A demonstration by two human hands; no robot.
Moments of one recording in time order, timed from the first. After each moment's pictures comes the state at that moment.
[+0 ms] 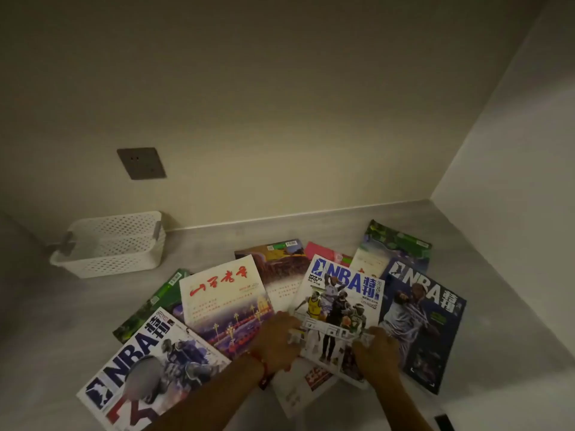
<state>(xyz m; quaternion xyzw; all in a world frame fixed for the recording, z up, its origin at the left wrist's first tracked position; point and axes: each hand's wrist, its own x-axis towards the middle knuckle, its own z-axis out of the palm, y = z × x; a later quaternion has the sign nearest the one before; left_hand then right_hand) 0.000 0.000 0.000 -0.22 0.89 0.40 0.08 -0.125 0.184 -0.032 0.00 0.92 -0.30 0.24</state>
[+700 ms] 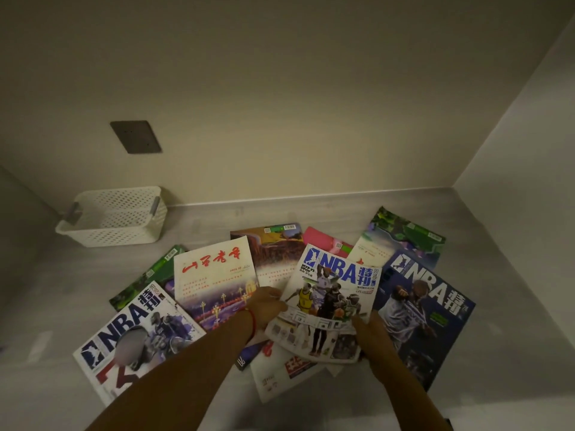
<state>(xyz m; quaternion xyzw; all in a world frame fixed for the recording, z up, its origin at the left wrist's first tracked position) -0.055 -0.012 -0.008 -0.49 0.67 0.56 0.08 -0.175 0.199 -0.040 -0.02 0.76 -0.53 0.37</state>
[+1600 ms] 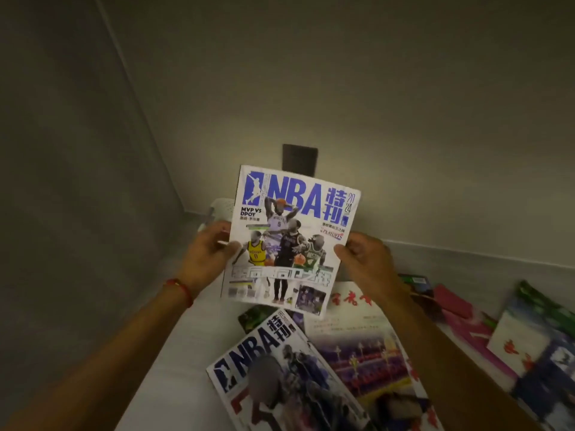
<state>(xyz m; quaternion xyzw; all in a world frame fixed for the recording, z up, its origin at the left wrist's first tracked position) 0.220 -0.320 0.129 -0.43 0.73 0.46 -0.28 -0.033 -0.163 0.121 -0.41 0.75 -0.46 0.23</state>
